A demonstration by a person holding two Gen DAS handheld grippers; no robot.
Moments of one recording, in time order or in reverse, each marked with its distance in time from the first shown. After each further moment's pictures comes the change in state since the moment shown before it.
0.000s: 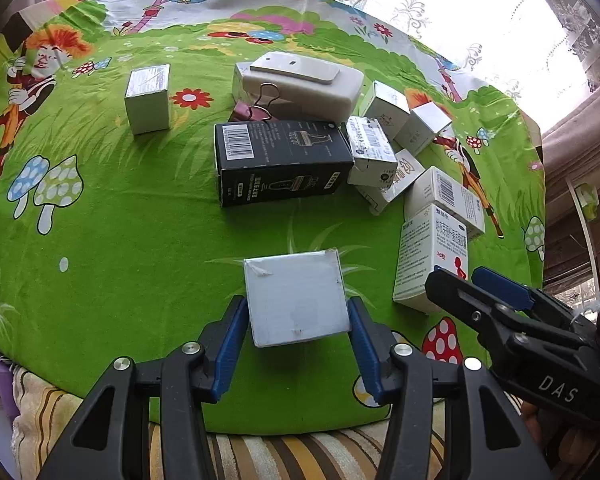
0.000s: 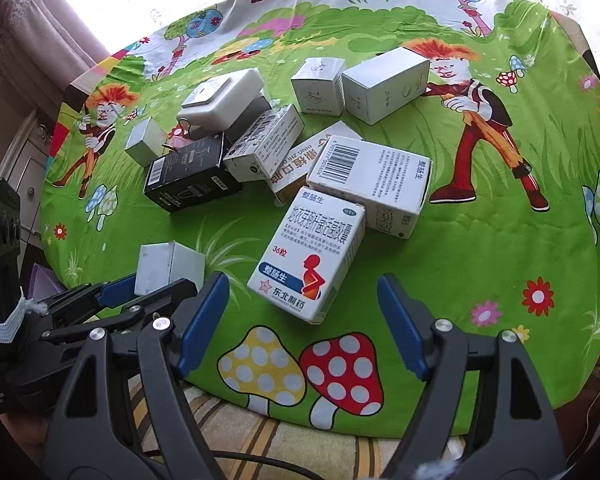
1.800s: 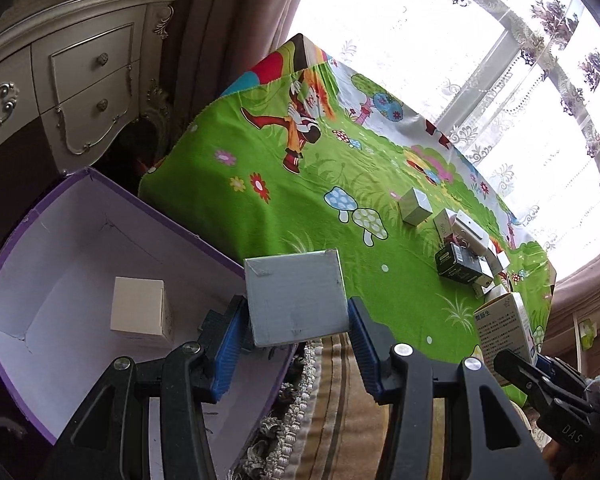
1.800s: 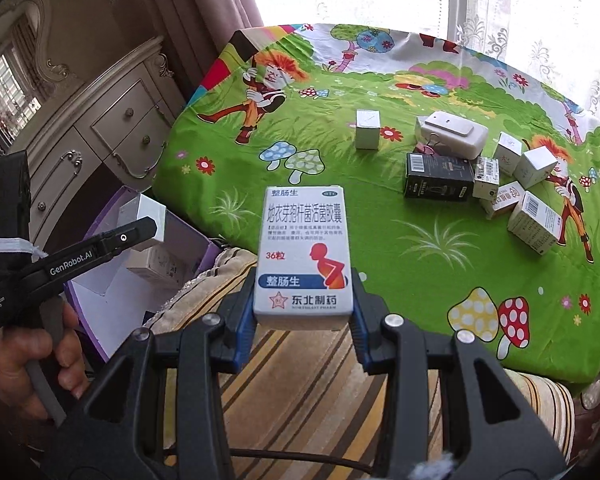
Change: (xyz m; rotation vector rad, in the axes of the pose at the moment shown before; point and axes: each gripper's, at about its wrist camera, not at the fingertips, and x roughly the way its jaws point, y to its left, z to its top) left arm -0.182 0.223 -0.104 -0.389 -0.331 0.112; right arm -0.077 0.213 -0.080 -0.361 -0.078 0.134
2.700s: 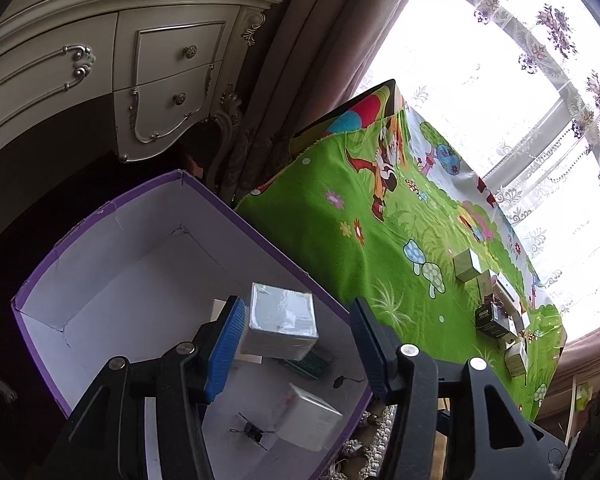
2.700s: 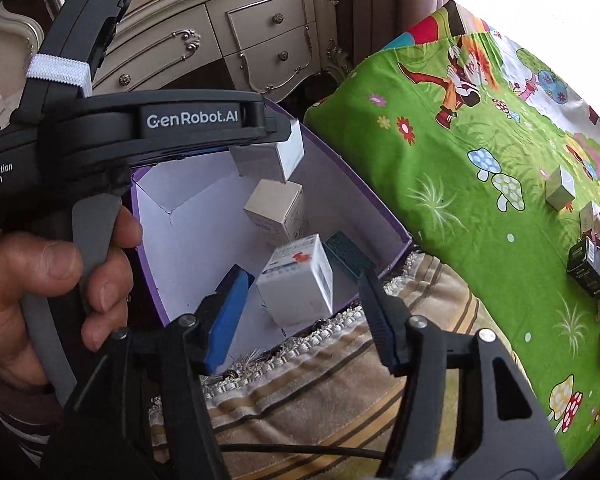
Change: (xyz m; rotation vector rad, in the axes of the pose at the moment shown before) left arm -0.020 0.081 0.018 -0.175 -0.064 0.067; right arm 0.063 0.165 -0.016 -0.417 0.138 0.187
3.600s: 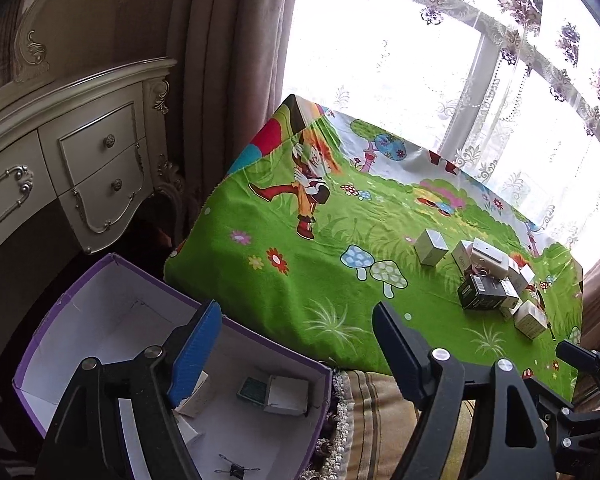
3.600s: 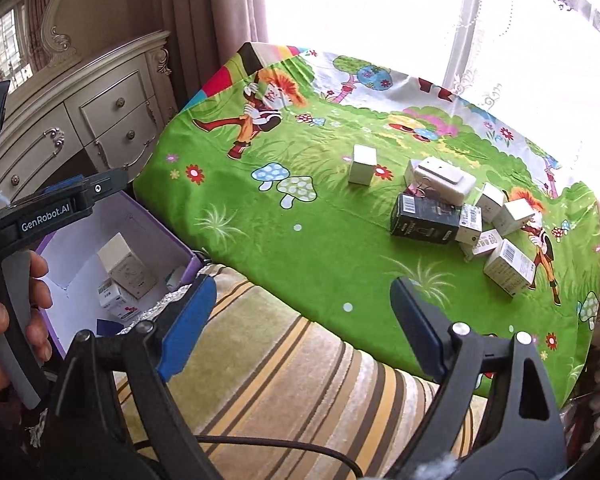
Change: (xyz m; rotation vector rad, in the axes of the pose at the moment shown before) left arm 0.002 -0.104 -0.017 0.337 -0.131 -0.005; right arm -0.089 -0.127 -0.055 0.317 -0.197 -0.387
